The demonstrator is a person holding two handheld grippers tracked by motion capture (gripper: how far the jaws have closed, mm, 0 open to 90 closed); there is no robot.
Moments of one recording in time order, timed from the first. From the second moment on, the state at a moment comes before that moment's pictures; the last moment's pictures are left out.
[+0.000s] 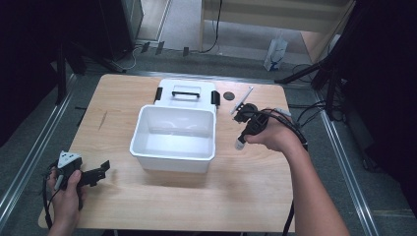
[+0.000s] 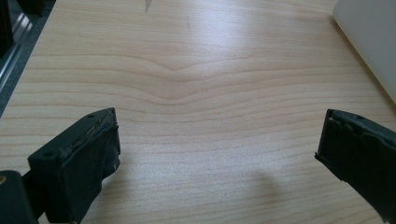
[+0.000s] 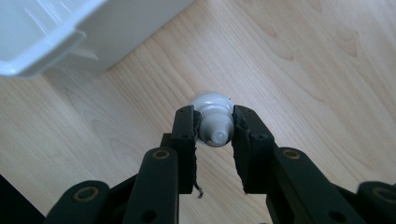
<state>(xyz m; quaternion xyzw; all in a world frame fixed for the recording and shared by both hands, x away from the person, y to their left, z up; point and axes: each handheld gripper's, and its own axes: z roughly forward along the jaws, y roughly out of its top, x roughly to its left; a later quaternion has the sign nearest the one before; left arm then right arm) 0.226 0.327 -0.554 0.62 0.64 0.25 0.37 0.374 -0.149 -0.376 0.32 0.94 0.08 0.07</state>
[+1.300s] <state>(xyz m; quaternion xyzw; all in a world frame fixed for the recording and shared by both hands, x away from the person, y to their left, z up) 0.227 0.328 -0.554 0.62 0.64 0.25 0.37 0.380 -0.062 -0.315 0.23 0.96 0.11 0.08</state>
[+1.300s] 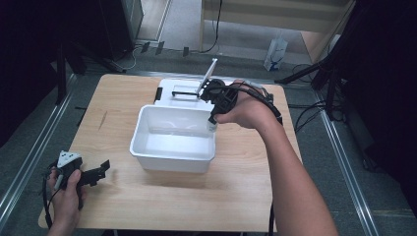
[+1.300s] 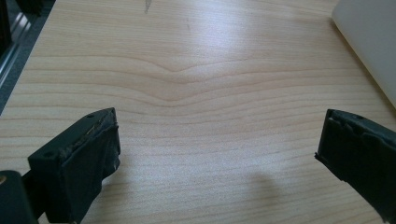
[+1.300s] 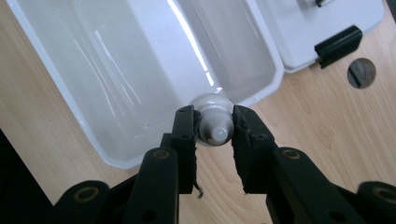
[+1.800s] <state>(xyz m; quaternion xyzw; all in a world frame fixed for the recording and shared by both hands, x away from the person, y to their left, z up) 0.227 0.328 -0.554 0.62 0.64 0.24 0.37 0.383 -0.045 -0.354 0.16 0.98 0.09 0.09</state>
